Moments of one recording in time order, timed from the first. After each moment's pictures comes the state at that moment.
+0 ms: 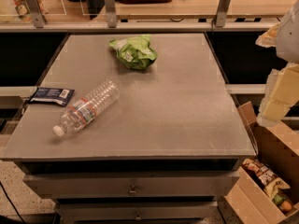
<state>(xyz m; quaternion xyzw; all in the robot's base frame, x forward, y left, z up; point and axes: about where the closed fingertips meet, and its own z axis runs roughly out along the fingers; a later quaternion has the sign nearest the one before) 0.438 -0.217 0.977 -0.60 0.78 -0.04 0.16</state>
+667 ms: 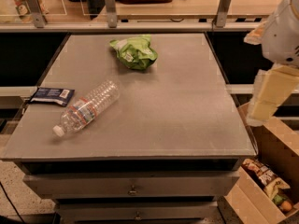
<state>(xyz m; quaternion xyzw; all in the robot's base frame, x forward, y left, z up) 0.443 -0.194 0.977 -0.63 0.76 -0.05 0.17</state>
